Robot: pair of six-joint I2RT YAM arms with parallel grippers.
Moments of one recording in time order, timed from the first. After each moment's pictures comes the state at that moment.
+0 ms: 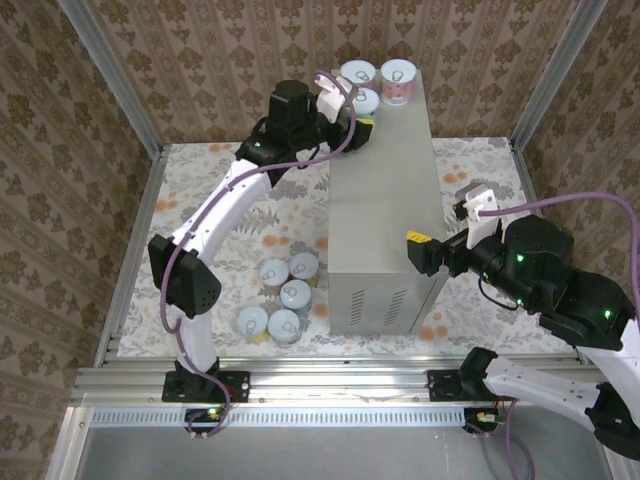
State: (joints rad) left arm -0.62 1.91 2.01 -0.30 0.35 0.09; right arm 0.82 0.80 1.40 -0.92 0.31 0.11
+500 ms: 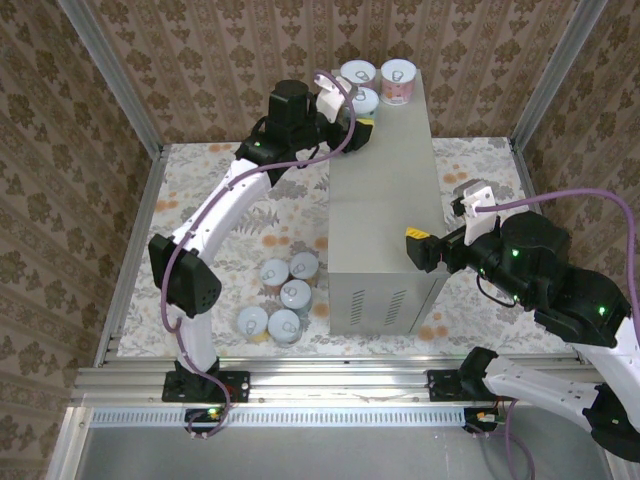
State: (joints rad) left arm -0.62 1.91 2.01 -0.31 0.35 0.09; right arm 0.78 0.81 1.40 -0.92 0.29 0.11
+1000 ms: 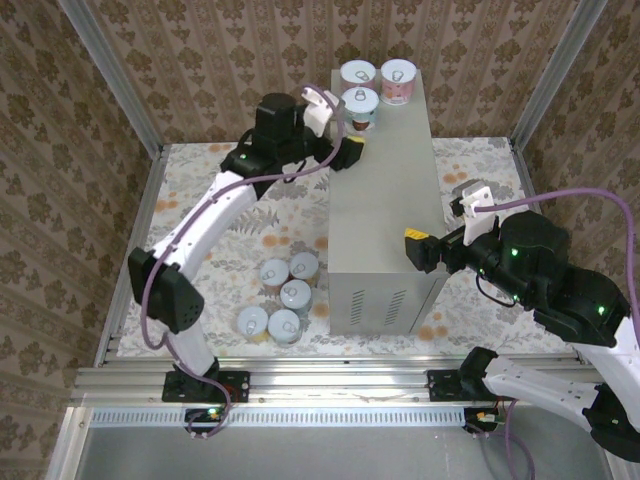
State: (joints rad) left arm -0.61 1.73 1.78 -0.32 0.34 0.09; right arm 0.78 0.82 1.40 -0.92 0.28 0.11
